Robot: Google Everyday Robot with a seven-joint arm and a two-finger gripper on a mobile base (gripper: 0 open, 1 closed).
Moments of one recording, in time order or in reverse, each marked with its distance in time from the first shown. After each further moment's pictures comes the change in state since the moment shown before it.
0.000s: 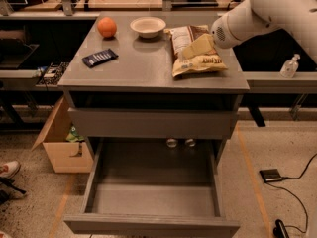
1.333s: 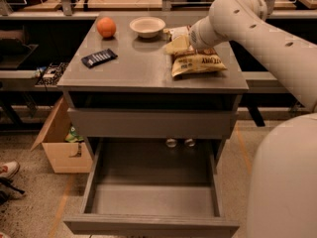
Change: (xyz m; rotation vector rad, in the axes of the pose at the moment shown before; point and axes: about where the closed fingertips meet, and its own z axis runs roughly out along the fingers) arm -0.034 -0.024 0.094 0.135 -0.075 0.155
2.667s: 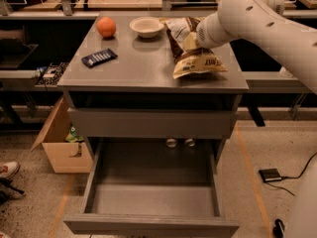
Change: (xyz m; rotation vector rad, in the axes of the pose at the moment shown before) arm 0.003 -0.001 -0.052 0.061 -0.021 -0.032
